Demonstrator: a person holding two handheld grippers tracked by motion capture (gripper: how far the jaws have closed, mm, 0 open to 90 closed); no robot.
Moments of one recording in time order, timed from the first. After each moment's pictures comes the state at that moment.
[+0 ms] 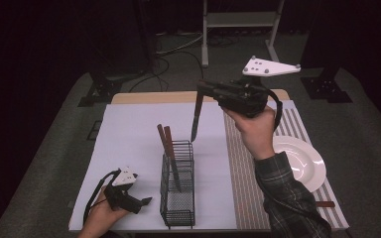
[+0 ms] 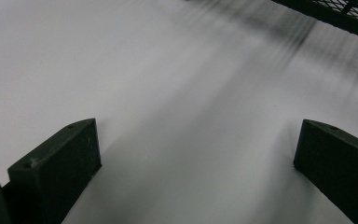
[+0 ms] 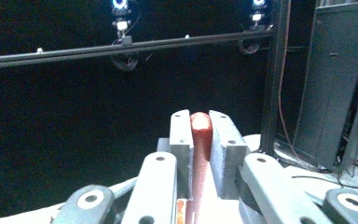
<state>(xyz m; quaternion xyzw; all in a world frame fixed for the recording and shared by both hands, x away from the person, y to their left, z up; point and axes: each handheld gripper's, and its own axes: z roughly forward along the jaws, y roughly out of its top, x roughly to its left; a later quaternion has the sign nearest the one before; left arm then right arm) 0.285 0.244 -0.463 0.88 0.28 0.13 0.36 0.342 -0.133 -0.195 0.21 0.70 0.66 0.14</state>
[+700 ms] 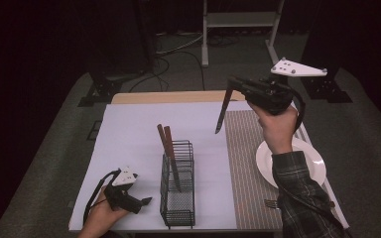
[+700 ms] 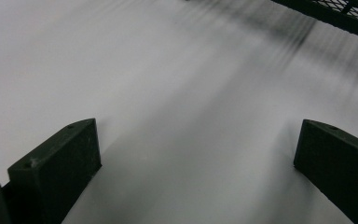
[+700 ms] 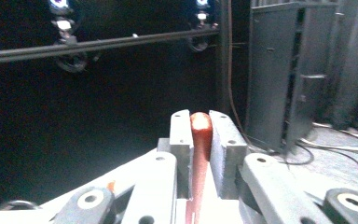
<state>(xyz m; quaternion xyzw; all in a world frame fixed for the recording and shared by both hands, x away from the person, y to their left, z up) 0.285 0.244 -0.463 0.88 0.28 0.13 0.36 0.363 -0.189 -0.218 0.29 0.68 0.64 0.20</state>
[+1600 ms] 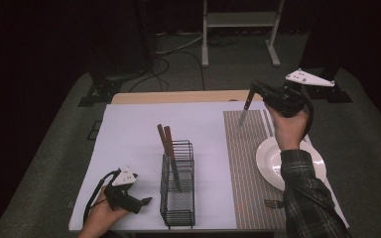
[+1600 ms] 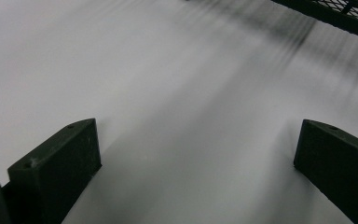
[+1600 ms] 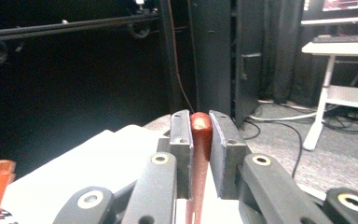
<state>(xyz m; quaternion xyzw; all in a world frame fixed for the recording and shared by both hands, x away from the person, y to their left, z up) 0.285 0.244 -0.463 0.88 0.29 0.13 0.36 0.400 -0.242 -0.273 0.38 0.66 0.61 0.24</state>
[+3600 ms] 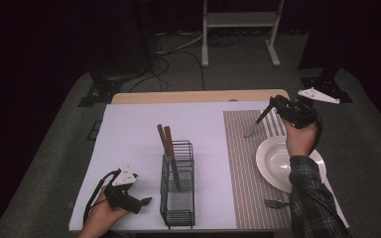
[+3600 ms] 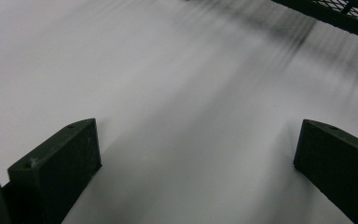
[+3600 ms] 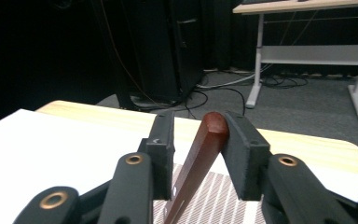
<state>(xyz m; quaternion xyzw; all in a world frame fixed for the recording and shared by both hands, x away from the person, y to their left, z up) 0.285 0.244 -0.463 0.88 0.28 0.13 0.36 0.424 -0.302 -0.348 0.48 0.63 0.54 0.28</state>
